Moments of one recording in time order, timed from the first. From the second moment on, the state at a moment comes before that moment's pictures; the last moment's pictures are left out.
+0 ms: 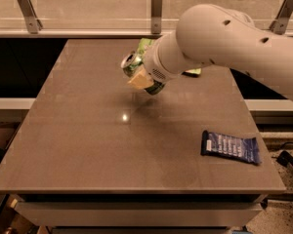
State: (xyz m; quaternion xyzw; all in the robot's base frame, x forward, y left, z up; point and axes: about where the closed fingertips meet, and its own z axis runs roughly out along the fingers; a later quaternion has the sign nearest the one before) arm 0.601 0.009 0.887 -0.54 0.74 0.04 0.41
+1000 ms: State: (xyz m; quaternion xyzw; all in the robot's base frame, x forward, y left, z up) arm 0.594 0.025 0.875 -0.61 0.72 -0.02 0.33
